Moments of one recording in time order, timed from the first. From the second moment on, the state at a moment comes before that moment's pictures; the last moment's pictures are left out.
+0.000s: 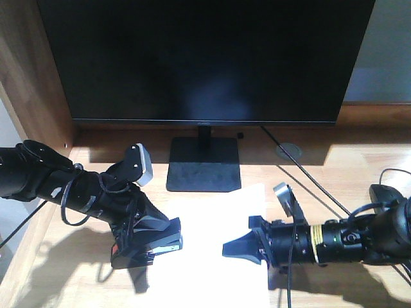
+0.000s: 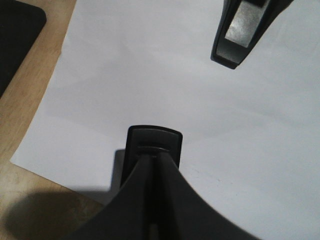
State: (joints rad) left arm -0.25 1.82 -0.98 -1.15 0.84 1.83; right arm 0.15 1.98 -0.63 -1.39 -1.06 1.83
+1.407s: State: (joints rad) left arm -0.25 1.82 -0.98 -1.15 0.84 1.83; right arm 0.26 2.00 -0.69 -1.38 -0.99 1.86
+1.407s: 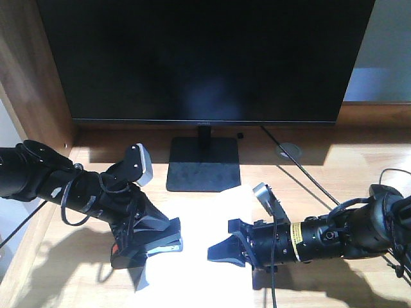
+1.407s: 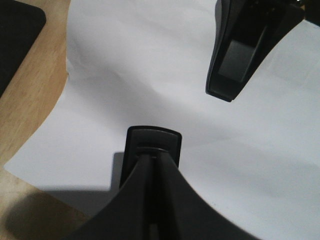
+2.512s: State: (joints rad) left arm -0.25 1.82 -0.98 -1.16 0.86 1.93; right arm 0.26 2.00 -0.69 -1.39 -0.99 1.86
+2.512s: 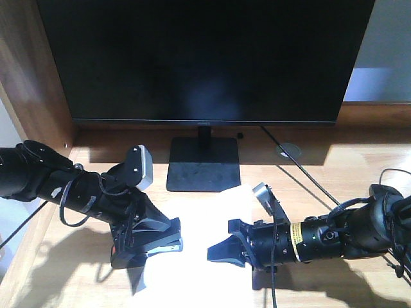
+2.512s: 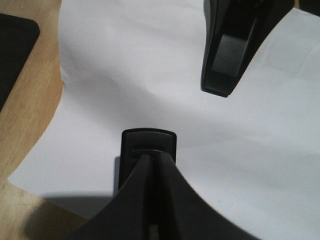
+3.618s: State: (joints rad) left arm -0.25 1.99 -1.00 -1.31 0.92 2.01; right arm 0.26 2.00 -0.69 -1.39 -1.00 1.86
